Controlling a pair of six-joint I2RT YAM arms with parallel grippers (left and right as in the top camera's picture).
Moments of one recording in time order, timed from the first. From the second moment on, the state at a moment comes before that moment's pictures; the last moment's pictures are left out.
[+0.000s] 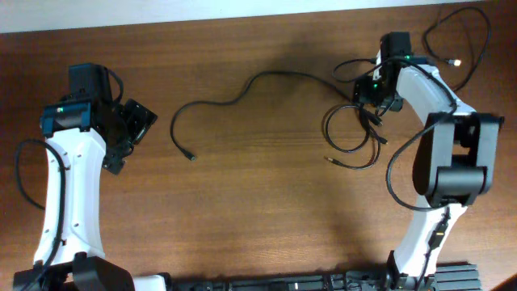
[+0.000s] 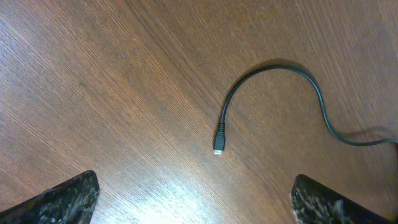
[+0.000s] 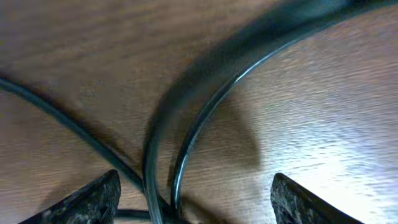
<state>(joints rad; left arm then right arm) 0.13 1.55 1.41 -1.16 0.01 -0.80 -0.07 2.12 1.53 -0.72 -0.04 0.17</state>
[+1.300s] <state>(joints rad) 0.13 1.55 1.41 -1.16 0.01 -0.80 0.09 1.79 1.88 -0.68 -0.29 -0.05</state>
